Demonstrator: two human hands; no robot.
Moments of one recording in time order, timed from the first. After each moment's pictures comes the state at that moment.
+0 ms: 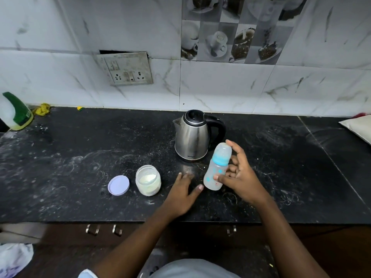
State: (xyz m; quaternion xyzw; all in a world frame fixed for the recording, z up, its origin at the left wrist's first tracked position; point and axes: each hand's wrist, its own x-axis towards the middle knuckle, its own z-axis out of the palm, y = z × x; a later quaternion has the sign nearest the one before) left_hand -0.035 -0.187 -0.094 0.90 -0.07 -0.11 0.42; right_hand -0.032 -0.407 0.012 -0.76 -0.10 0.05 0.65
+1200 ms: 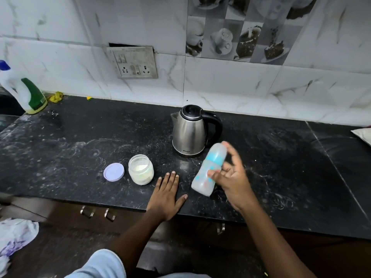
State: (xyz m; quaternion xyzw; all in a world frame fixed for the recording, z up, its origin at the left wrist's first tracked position) left_hand -0.060 -0.185 -0.173 0.99 -0.08 -0.07 0.08; right_hand -0.046 -0.415 0.000 -0.59 -0.05 0.04 0.81
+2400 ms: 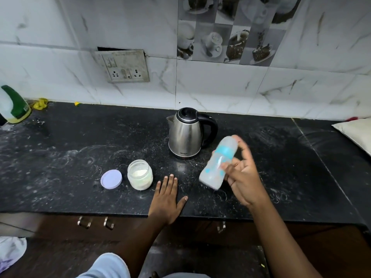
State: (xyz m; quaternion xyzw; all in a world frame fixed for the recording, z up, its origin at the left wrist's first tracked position) left_hand -0.060 -0.183 -0.172 0.99 -0.08 -0.07 0.09; right_hand -0.052 -0.419 0.033 -0.53 -0.04 0.04 0.84
